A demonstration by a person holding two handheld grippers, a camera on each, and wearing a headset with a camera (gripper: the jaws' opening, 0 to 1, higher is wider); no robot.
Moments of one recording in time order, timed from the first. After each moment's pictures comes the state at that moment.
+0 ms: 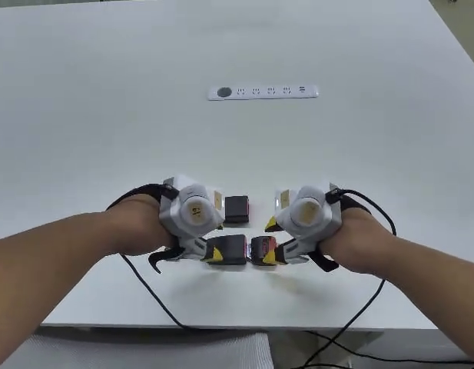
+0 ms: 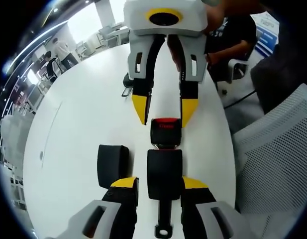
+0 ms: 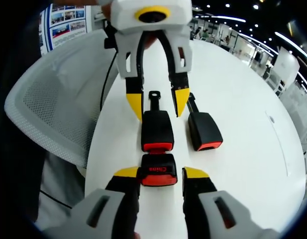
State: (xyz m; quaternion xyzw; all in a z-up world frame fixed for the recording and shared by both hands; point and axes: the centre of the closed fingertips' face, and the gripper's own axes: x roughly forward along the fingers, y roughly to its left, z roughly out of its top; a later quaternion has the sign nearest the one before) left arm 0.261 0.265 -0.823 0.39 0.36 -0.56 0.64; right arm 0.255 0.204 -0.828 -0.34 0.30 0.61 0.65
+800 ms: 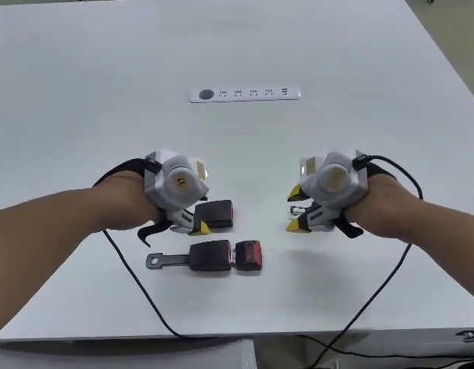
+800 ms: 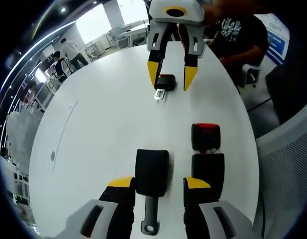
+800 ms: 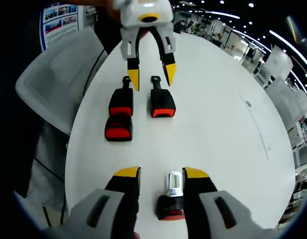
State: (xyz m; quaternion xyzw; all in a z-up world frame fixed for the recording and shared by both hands) left arm 0.328 0.266 -0.821 0.39 0.35 -0.53 0.66; right arm 0.324 0.113 -0.817 -0.37 0.32 0.56 0.67
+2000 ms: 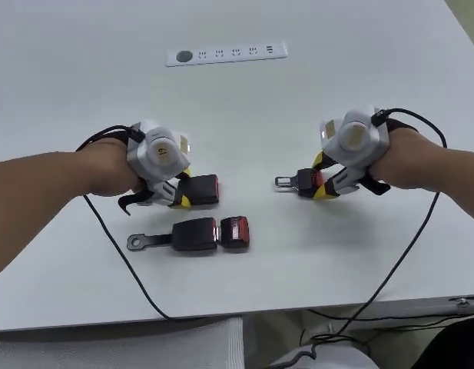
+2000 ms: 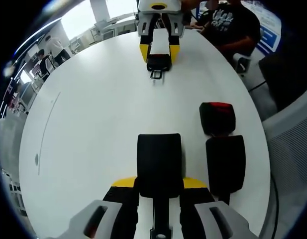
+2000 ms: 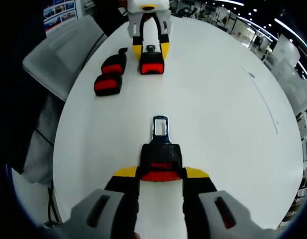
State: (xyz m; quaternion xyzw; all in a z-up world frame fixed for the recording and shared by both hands) left arm 0.335 0.268 -0.854 0.40 0.38 -0.57 0.61; right arm 0.332 0.062 -0.852 -0.38 0.37 0.57 0.63
